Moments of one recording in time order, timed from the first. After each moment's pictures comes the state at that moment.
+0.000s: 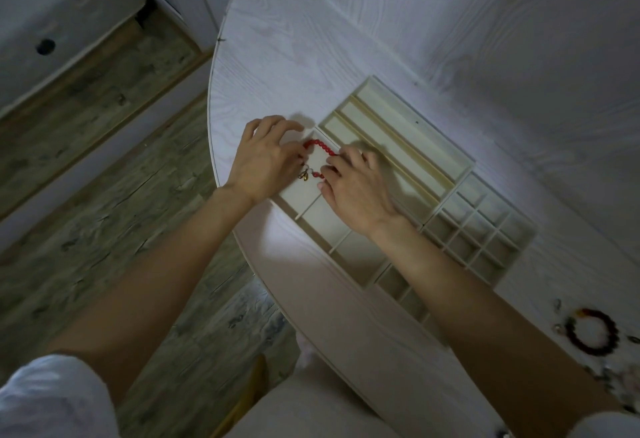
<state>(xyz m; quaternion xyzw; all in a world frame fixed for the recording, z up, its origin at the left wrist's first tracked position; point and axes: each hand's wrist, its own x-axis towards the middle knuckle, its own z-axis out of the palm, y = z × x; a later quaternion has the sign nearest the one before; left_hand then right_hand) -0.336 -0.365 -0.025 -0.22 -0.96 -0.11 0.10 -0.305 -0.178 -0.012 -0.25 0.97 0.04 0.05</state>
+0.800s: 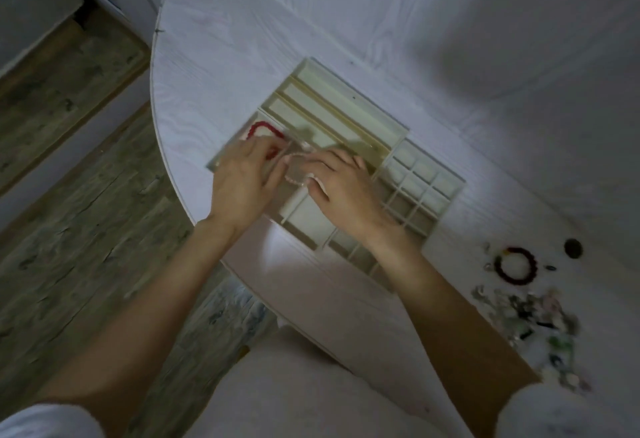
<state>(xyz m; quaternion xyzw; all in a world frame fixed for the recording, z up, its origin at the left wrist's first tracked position) -0.259 -0.300 0.028 -0.12 -0.94 -0.31 0.07 -0.247 -0.126 0.035 -0.19 0.96 -0.21 0.02</state>
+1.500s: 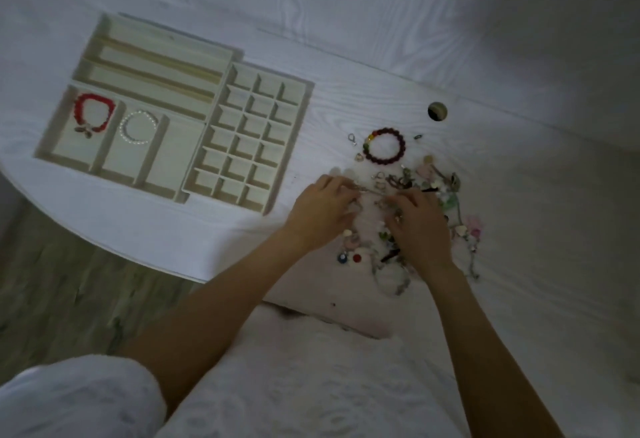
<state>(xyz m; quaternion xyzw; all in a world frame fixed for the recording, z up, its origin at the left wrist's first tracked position) -0.089 -0.039 -0.022 -0.45 -0.85 -0.21 -0.15 0.023 0.123 -0.016 0.19 0.97 -0.15 0.01</state>
